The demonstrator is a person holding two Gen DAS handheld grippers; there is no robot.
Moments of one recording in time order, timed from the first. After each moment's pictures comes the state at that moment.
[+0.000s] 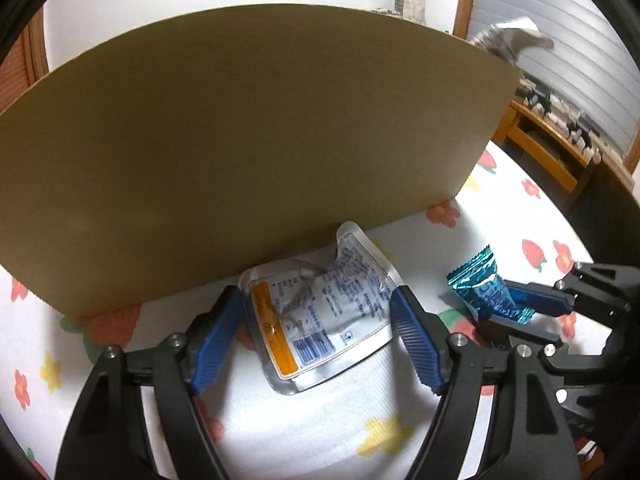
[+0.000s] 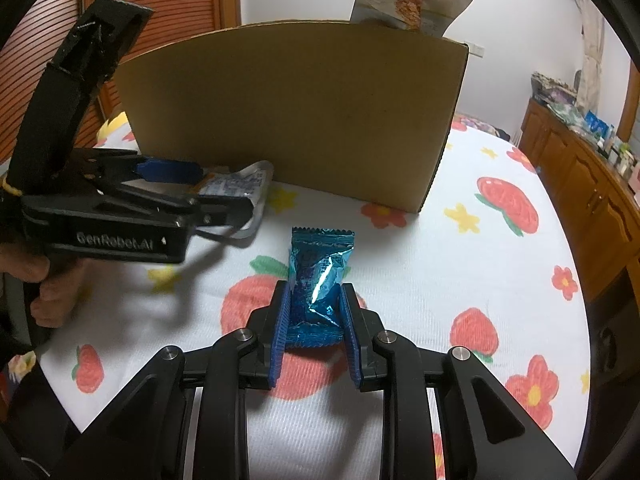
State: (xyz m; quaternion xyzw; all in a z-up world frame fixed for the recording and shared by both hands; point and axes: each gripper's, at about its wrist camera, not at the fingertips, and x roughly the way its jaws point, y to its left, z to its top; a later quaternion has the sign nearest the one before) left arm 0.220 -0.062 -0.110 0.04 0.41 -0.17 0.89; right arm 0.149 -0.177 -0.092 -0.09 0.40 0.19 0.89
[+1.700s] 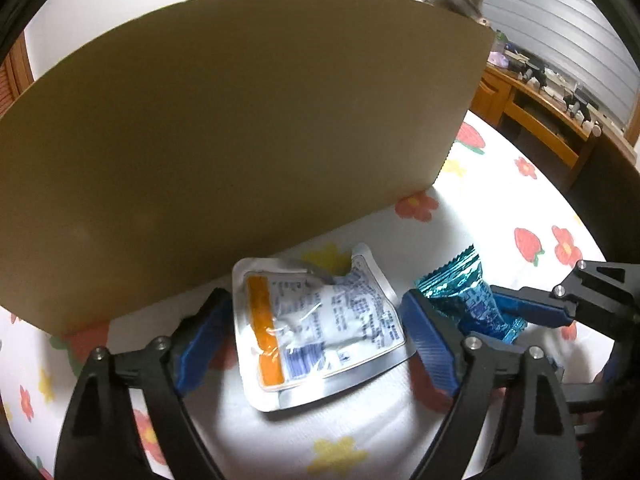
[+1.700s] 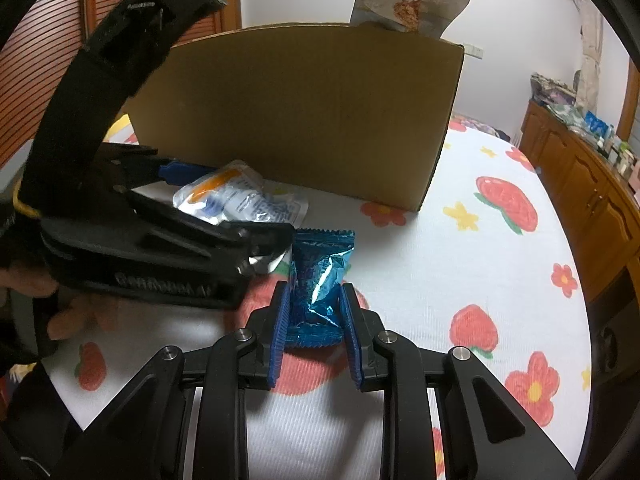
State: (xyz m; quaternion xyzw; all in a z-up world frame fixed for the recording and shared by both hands) left arm 0.214 -0.100 -0.112 0.08 0.43 -0.17 0.88; right arm 0.145 -0.178 -0.093 -0.08 0.40 0.19 0.89
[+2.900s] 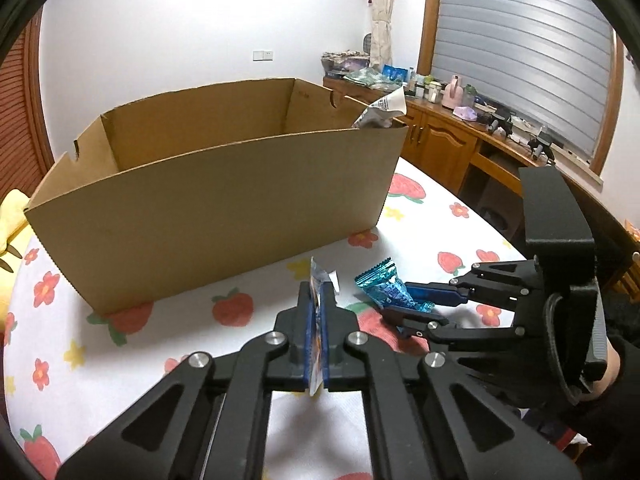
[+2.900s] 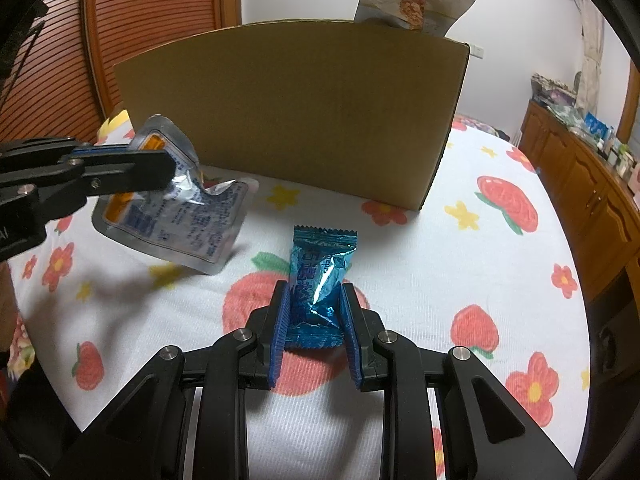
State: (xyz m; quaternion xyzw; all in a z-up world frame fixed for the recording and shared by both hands) left arm 0.134 -0.067 -0.057 0.03 0.34 -0.22 0.92; right arm 0.148 -0.176 -0.096 -0.09 0.40 0.19 0.89
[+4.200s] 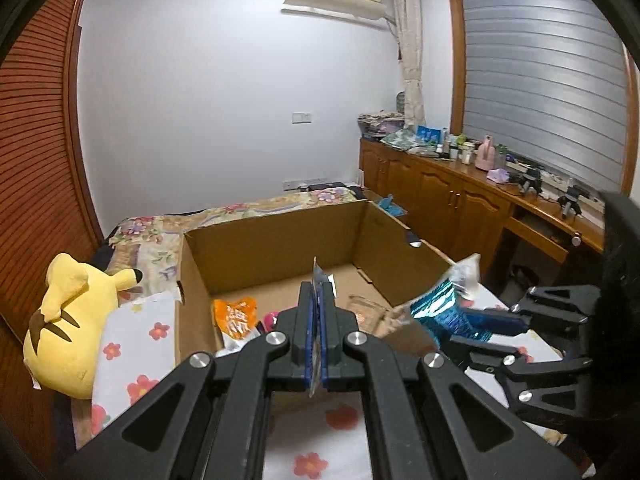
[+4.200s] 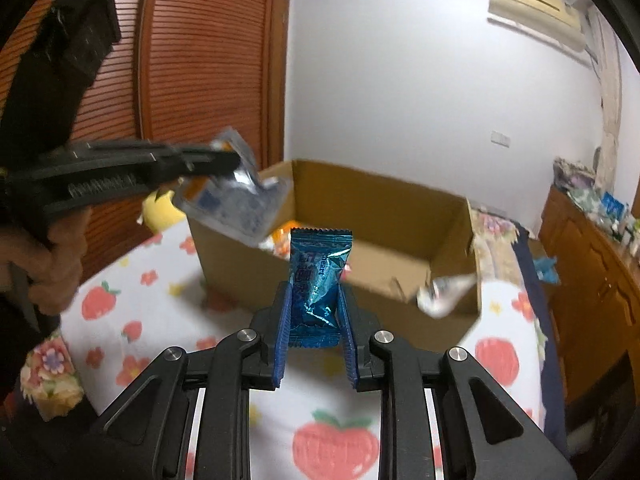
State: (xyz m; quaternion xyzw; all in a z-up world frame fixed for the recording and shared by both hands) left arm 0.187 0.004 0.050 0.03 0.24 -0.15 0.96; right arm 0.158 -0.134 0.034 -0.10 0.26 0.27 0.92
